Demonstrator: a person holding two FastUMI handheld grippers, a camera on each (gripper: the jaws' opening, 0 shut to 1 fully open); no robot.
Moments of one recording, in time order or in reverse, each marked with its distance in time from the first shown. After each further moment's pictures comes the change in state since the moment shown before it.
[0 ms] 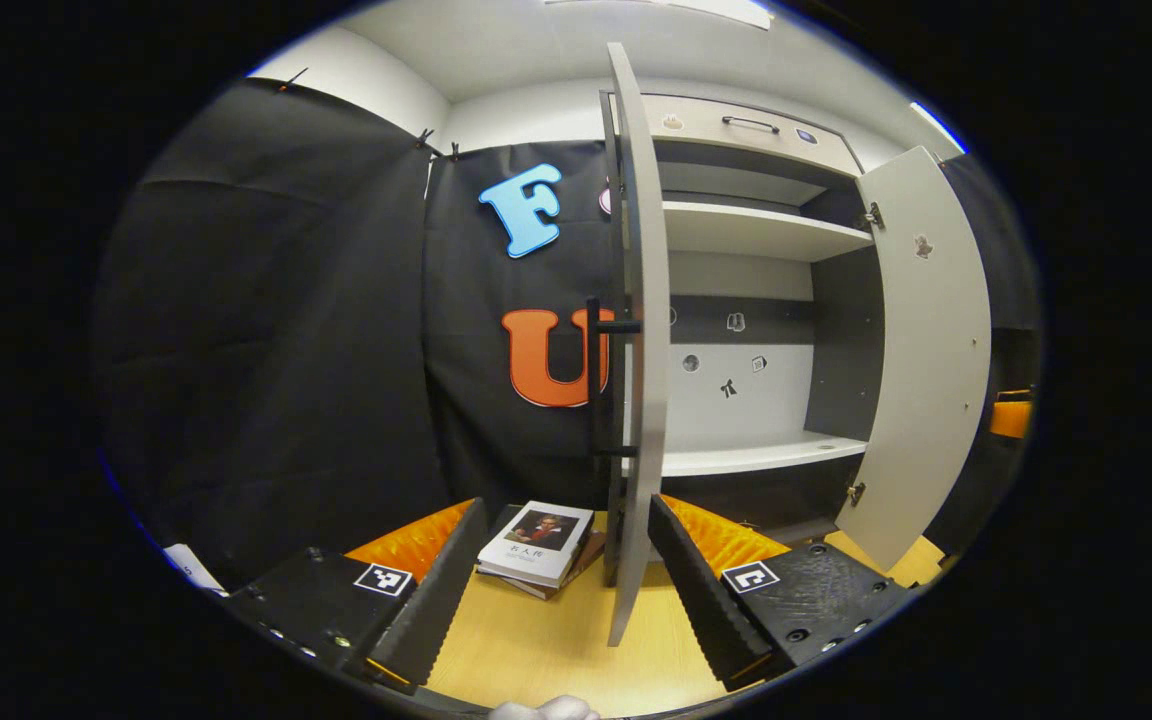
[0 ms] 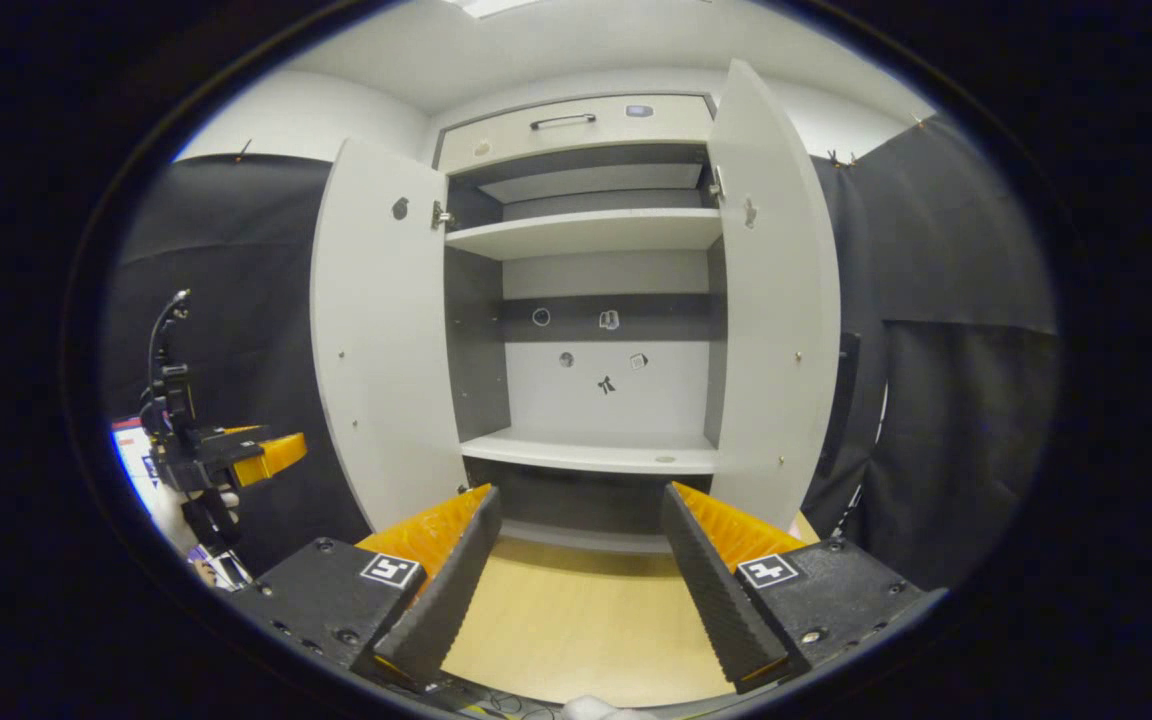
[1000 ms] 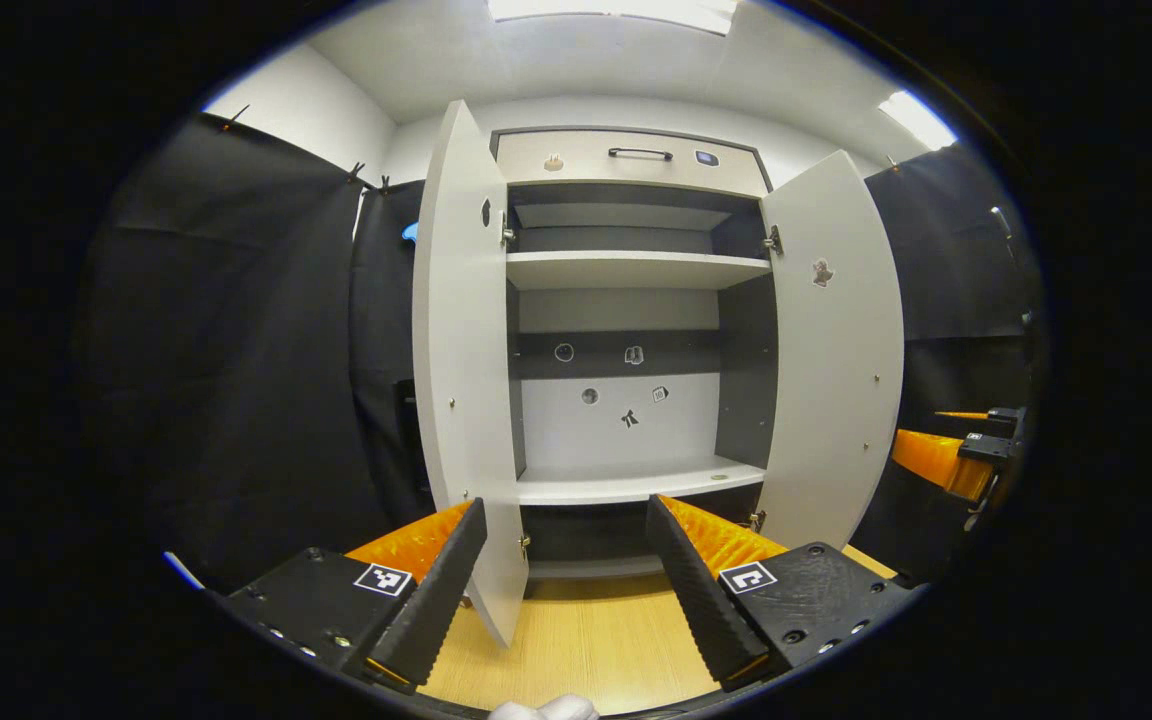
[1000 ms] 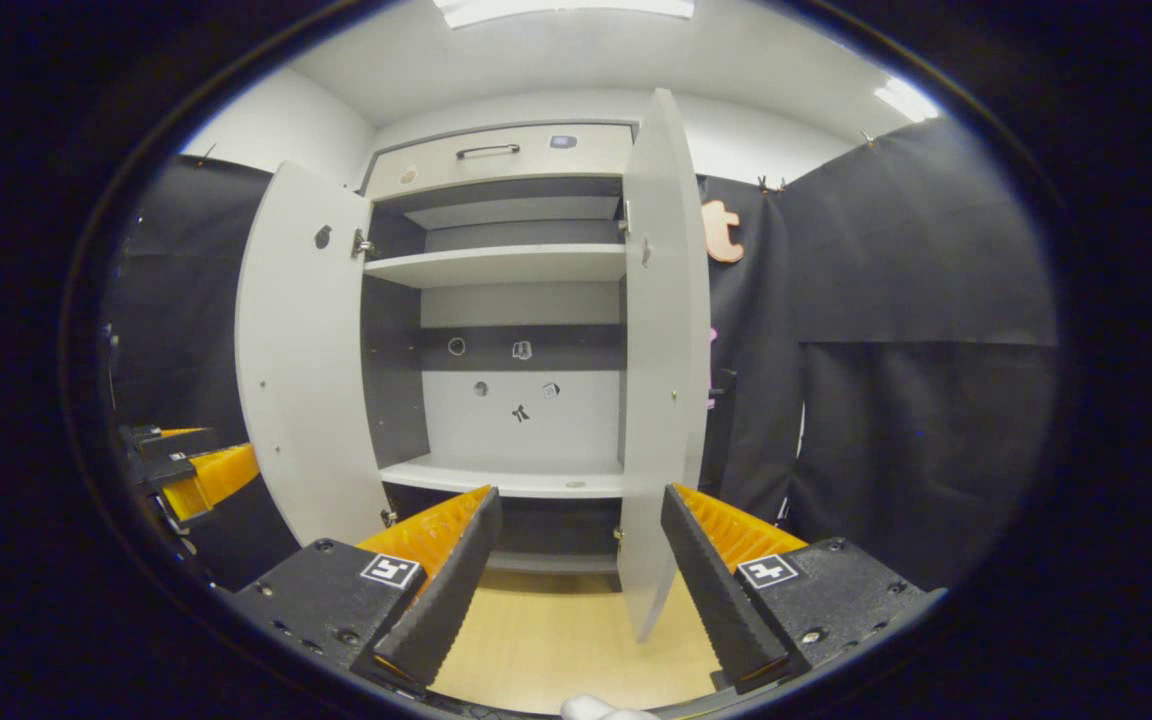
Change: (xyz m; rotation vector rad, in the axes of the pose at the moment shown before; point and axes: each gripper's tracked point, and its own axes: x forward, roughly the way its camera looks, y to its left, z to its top) left arm -0.049 -0.137 0.056 0.042 -0.066 -0.148; right arm -0.003 -0.045 0.016 0.016 -0.076 -0.229
